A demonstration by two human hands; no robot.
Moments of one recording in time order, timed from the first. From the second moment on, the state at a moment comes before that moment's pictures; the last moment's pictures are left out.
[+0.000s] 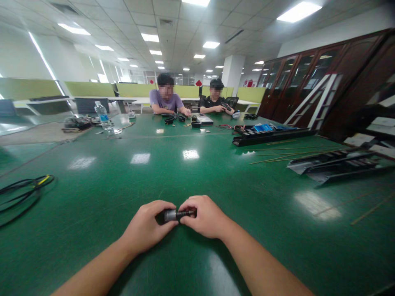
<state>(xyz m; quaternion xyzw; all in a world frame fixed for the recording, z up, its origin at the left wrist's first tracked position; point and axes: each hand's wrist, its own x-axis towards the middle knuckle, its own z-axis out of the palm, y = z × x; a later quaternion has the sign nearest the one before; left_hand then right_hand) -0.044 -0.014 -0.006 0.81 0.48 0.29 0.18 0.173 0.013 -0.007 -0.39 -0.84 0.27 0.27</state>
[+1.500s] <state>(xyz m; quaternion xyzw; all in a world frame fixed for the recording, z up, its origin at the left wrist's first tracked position) -0.043 -0.012 -0.004 0.81 0.47 0.28 0.18 0.174 0.009 -0.003 -0.40 -0.84 0.26 0.25</state>
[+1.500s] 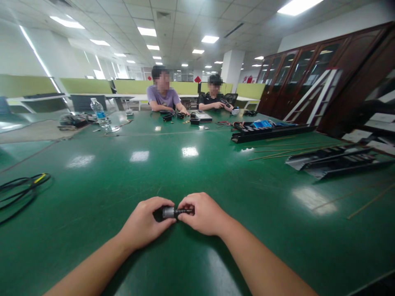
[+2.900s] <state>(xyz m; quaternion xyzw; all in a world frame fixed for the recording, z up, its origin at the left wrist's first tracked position) -0.043 -0.014 -0.001 0.82 0.46 0.31 0.16 0.177 0.011 -0.001 -0.41 -0.83 0.26 0.26</state>
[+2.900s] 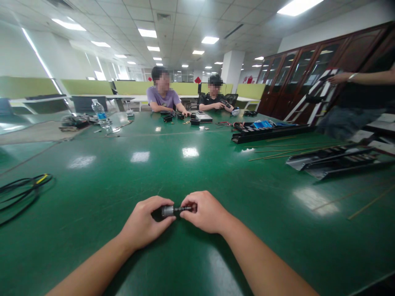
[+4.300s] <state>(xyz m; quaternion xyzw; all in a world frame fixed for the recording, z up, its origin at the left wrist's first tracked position) -0.053 -0.011 -0.004 0.80 0.50 0.32 0.13 0.182 0.013 0.003 -0.44 -0.81 0.25 0.31</state>
